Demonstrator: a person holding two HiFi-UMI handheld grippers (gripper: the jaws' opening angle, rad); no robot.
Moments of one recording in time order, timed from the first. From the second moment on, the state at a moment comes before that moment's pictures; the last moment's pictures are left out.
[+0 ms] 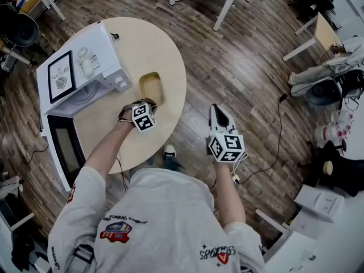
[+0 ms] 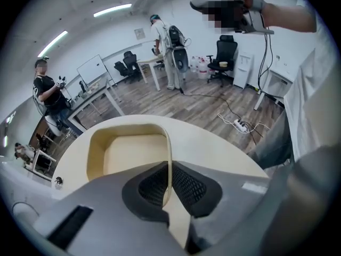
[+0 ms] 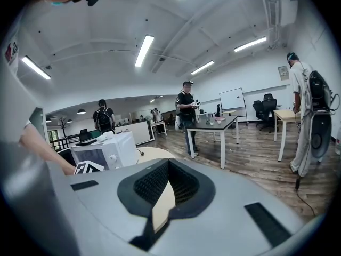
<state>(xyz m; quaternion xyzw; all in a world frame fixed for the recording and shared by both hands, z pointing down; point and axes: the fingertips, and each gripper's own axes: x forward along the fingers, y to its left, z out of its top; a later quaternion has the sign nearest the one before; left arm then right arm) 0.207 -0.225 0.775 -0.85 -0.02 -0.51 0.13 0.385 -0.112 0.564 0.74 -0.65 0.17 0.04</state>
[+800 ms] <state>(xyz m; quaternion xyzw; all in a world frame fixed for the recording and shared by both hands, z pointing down) 0.199 -0.209 0.663 -0.93 0.07 -0.35 -0.01 0.322 -0.162 0.531 0.68 -0.72 0.14 0.03</state>
